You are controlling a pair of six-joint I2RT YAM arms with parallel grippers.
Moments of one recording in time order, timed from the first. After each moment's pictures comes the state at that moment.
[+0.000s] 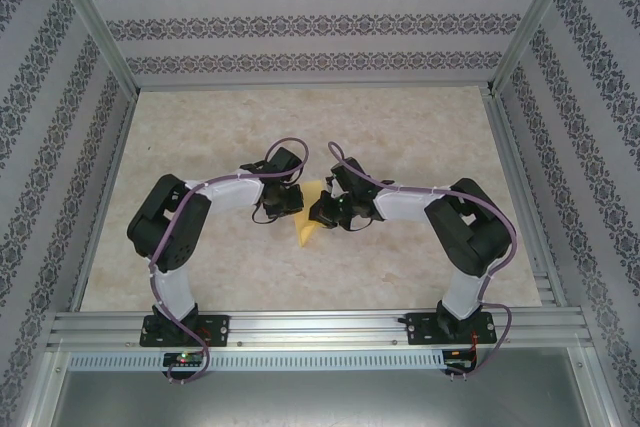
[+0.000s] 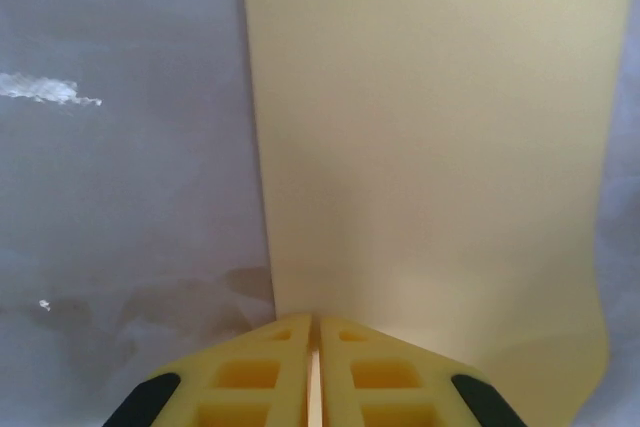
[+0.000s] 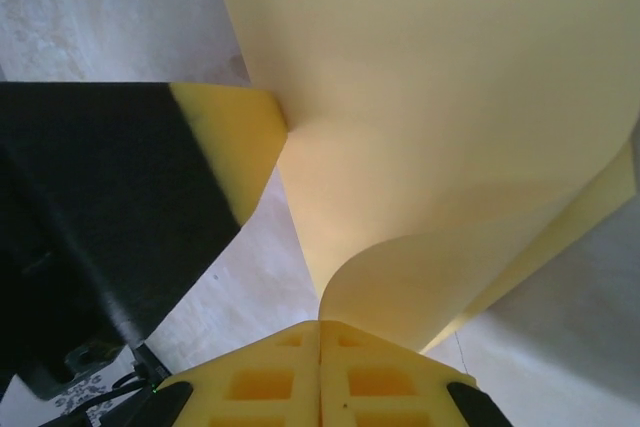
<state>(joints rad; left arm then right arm) -0.58 1.85 1.10 -0.45 0.15 -0.81 0.66 1.80 0.92 -0.09 -0.55 0.95</state>
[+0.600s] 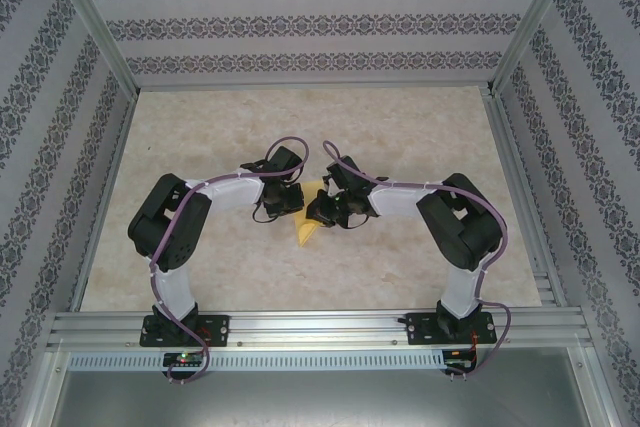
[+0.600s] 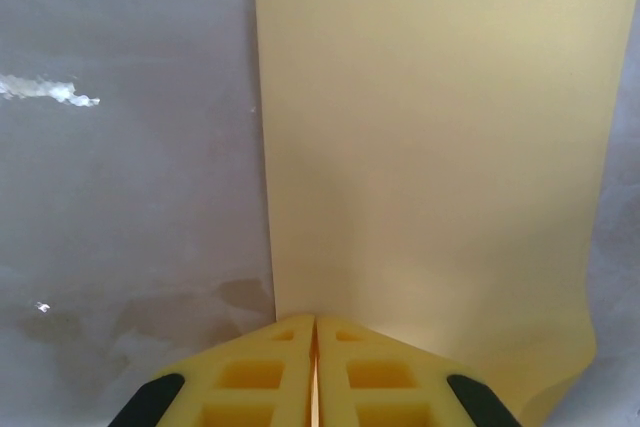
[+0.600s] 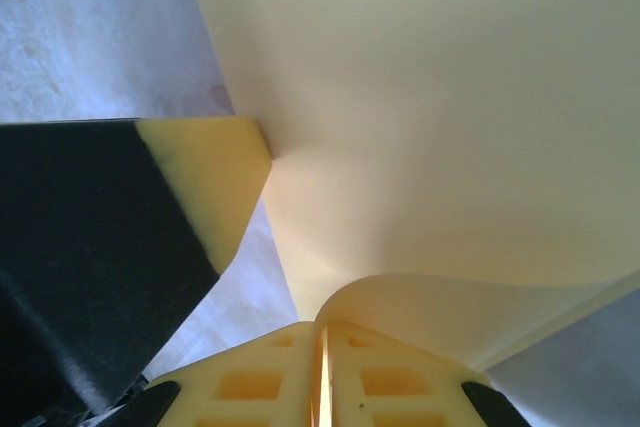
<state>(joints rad) -0.58 1.86 1.11 -0.45 0.15 -0.81 0.66 1.85 0.97 -0.12 -0.53 0.92</state>
